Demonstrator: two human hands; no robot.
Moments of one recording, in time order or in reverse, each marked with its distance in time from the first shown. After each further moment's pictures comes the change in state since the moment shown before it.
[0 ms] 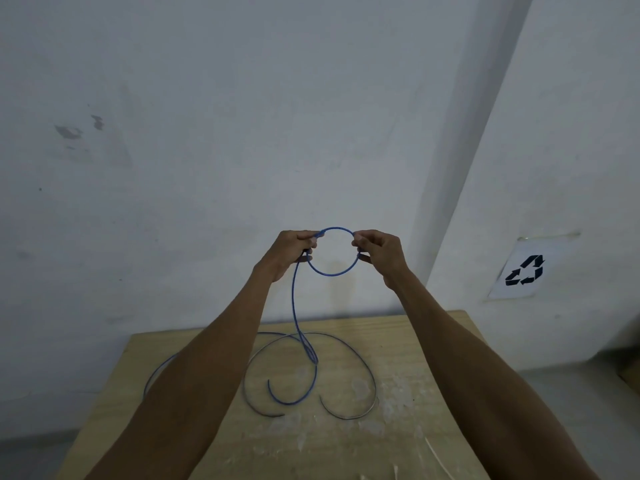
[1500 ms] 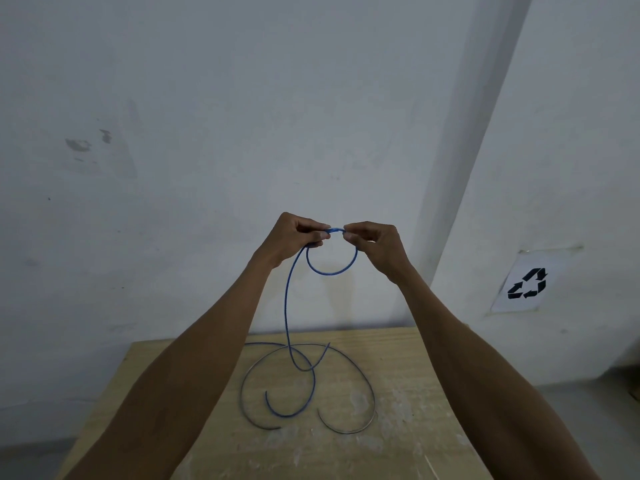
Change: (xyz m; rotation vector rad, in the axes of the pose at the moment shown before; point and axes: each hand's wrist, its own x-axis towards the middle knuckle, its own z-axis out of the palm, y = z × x) left_hand -0.001 0.050 0.000 0.117 -0.004 0.263; right_hand 0.008 -0.036 -0.007 -0.228 -0.118 -0.318
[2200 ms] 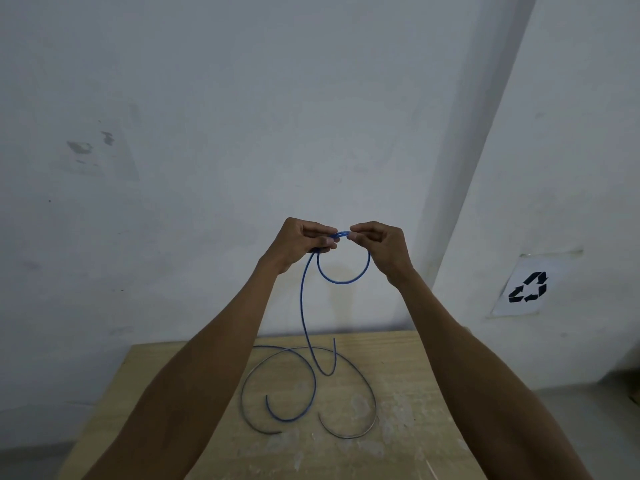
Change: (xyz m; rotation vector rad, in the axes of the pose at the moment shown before) left_hand -0.005 0.003 0.006 -0.140 -0.042 -0.005; right_hand 0.001 -0.007 0.001 0.138 0.062 0.019
